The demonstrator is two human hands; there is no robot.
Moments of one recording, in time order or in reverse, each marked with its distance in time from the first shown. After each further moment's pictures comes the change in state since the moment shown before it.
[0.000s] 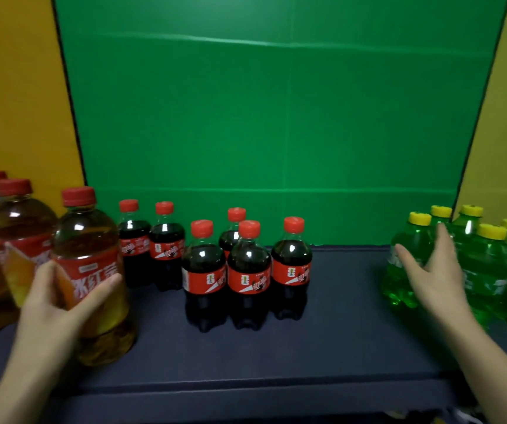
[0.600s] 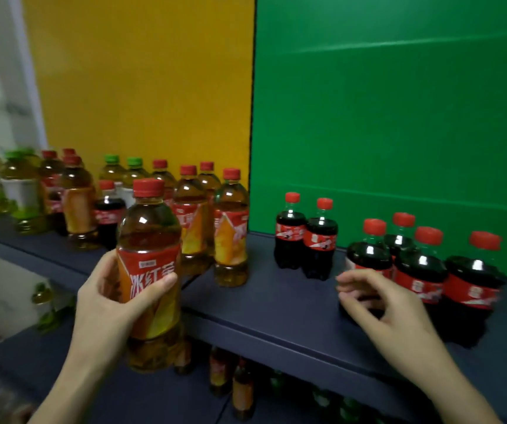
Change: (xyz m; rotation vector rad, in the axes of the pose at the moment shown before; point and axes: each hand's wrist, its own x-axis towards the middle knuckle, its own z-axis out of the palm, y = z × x) left_hand -0.058 0.039 -0.147 0.005 0.270 -0.048; right_hand -0.151 -0.161 0.108 0.411 -0.665 -0.505
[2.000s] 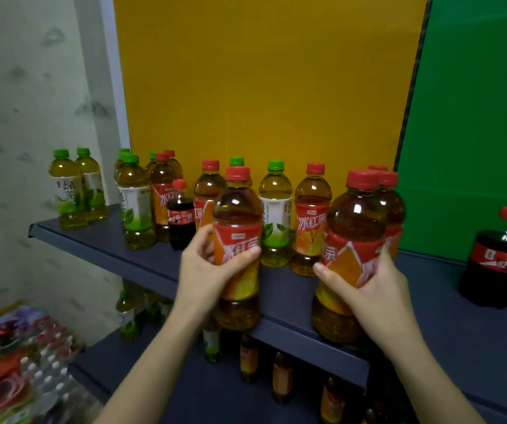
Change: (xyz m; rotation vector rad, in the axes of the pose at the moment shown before) left_hand 0.181 -0.090 -0.155 -0.026 -0.123 -0.021; right_hand 0.115 -0.147 0.282 0.192 0.130 0.171
